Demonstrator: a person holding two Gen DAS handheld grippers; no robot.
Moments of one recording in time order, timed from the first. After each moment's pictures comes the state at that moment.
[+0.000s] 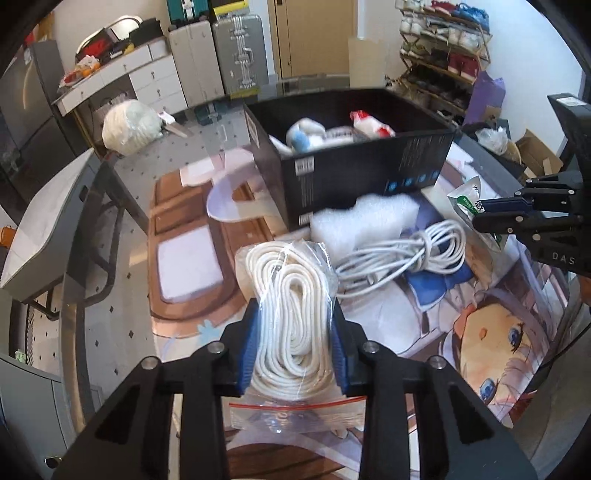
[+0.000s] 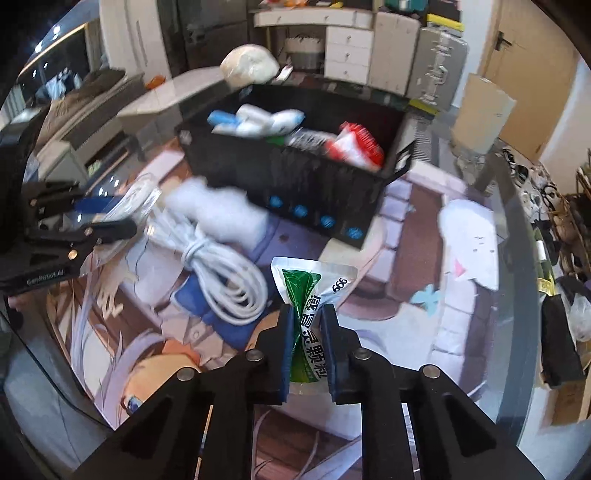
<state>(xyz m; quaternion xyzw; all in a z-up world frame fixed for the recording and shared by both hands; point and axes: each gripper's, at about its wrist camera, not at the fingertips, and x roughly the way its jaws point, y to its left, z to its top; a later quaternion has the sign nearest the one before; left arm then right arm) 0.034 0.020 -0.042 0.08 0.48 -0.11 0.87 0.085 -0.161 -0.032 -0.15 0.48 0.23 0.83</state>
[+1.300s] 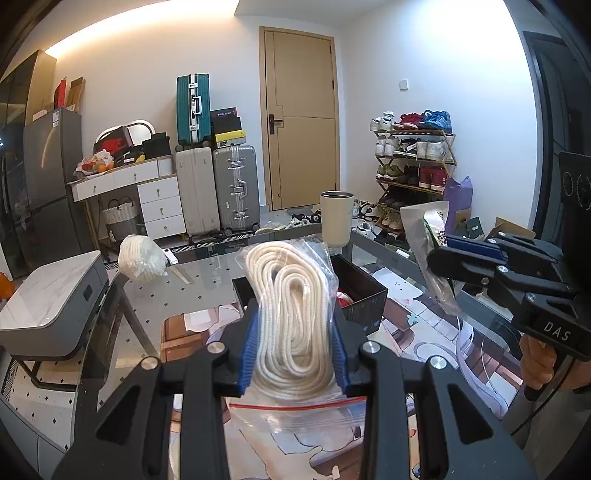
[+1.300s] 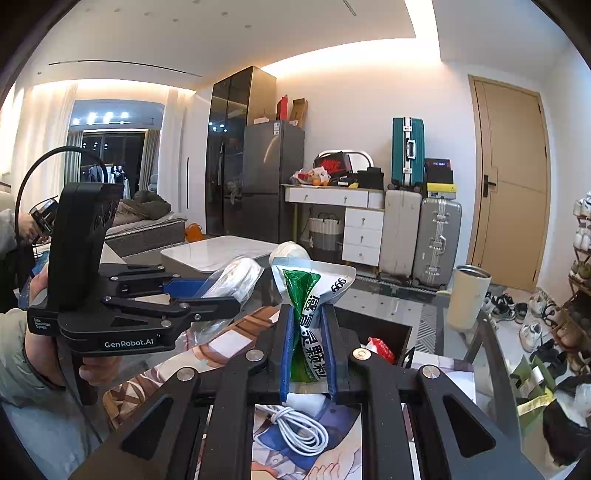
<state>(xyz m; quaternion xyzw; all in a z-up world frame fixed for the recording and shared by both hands) -0.010 0.014 0.050 0.04 0.21 -0.15 0.97 -0.003 -0.157 0.067 -0.08 0.14 0.31 0.94</state>
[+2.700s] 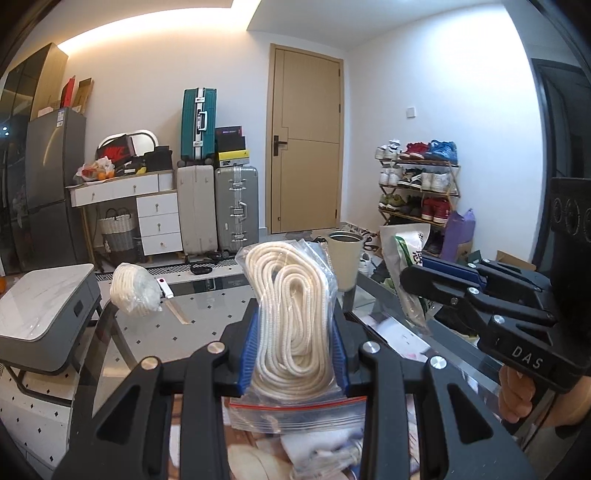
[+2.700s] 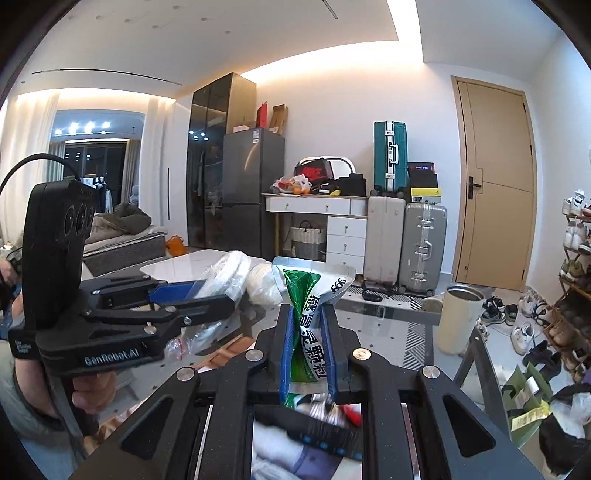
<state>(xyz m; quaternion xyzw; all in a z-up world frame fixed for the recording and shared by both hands) 0.027 0.016 0.082 0.01 0.17 -0.16 0.97 0.044 -0.138 0.089 -0.06 0.13 0.27 0.95</state>
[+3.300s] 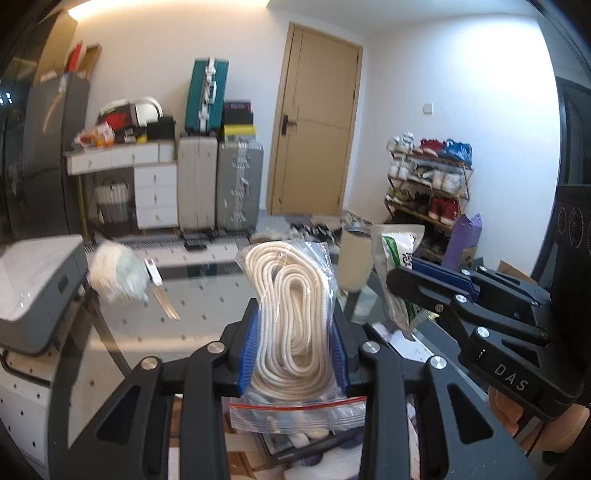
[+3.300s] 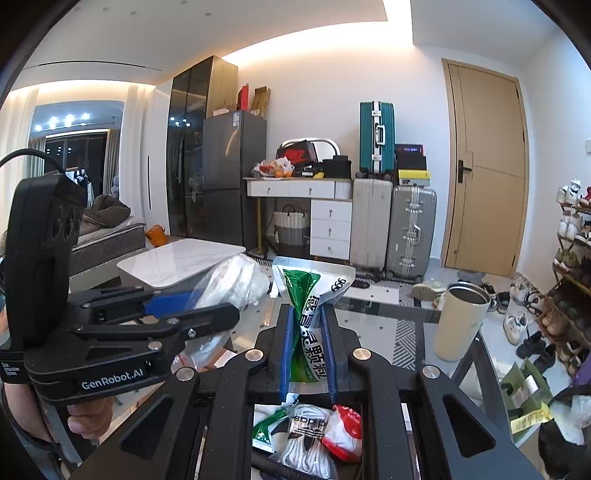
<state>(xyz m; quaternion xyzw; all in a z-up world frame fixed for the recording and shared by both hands) 0.102 0.025 0.071 -0.03 0.20 -0.15 0.97 0.124 -0.110 0.088 -0.06 0.17 0.24 0.95</state>
